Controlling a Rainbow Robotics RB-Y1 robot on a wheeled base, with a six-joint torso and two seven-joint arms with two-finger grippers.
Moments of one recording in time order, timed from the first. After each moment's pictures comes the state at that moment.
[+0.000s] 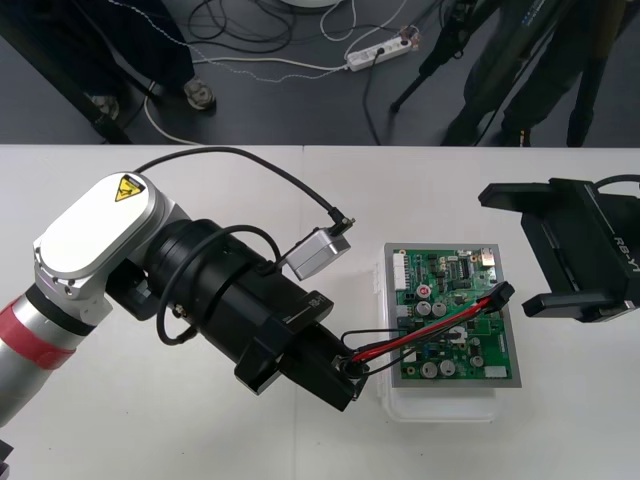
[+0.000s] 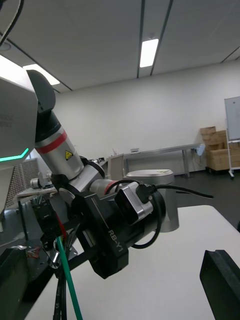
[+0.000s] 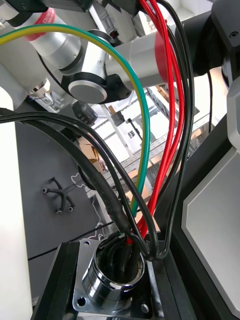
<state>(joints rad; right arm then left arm) -0.20 -0.69 0.00 -1.66 0.63 -1.56 -0.07 -0.49 0.54 -0.50 -1.72 -1.02 -1.53 0.97</state>
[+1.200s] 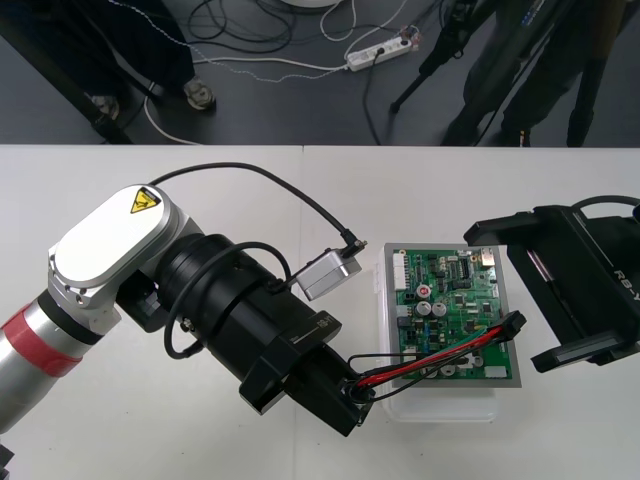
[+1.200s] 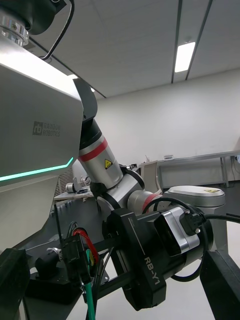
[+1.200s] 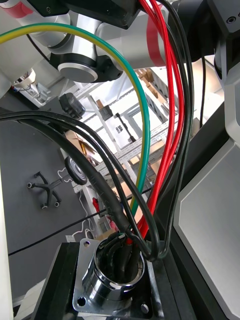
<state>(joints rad) -0.20 -0.79 0.16 -1.74 0.51 -1.56 0.00 -0.49 0.54 -0.56 -1.72 -1.00 -1.53 0.97</state>
